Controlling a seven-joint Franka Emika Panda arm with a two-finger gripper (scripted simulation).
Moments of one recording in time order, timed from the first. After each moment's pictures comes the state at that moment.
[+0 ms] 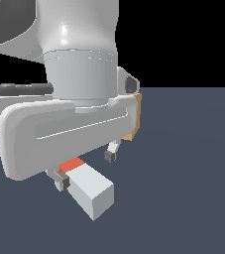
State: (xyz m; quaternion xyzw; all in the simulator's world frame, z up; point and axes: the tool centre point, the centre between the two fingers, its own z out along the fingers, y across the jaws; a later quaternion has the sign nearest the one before) arm -0.036 -0.123 0.072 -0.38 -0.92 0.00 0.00
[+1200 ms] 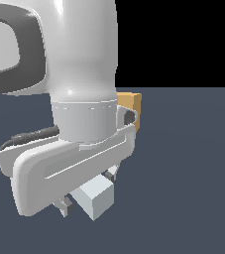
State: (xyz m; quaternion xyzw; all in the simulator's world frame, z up) arm -0.037 -0.122 0.023 -0.38 -0.92 0.00 0.00
